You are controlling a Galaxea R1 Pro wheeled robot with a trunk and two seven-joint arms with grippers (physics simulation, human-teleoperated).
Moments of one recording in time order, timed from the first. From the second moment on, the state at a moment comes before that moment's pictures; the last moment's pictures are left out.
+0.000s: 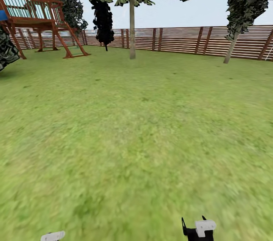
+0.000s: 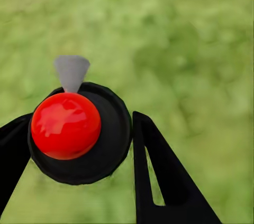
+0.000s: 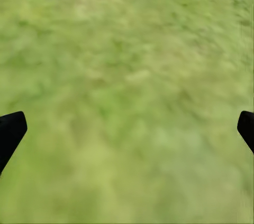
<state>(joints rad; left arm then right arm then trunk) -0.36 0.21 -0.73 -0.06 0.89 -0.55 -0.01 -0.36 -0.03 -0.16 -0.11 0.34 -0.75 -0.17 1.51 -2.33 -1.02</state>
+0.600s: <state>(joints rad) -0.36 0.21 -0.73 -0.06 0.89 -0.55 -0.01 -0.36 -0.03 -0.16 -0.11 0.34 -0.75 -0.17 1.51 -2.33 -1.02</state>
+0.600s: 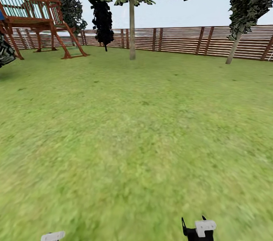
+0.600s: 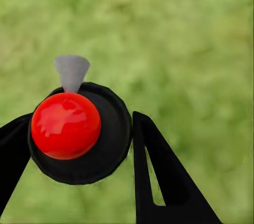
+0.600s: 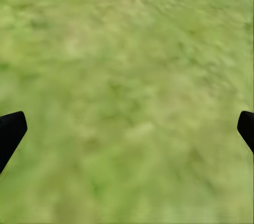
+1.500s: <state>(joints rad) -0.36 0.21 -0.73 -0.06 0.89 -0.55 -0.01 -0.36 -0.03 -0.16 -0.11 0.34 -0.75 -0.17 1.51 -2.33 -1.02</state>
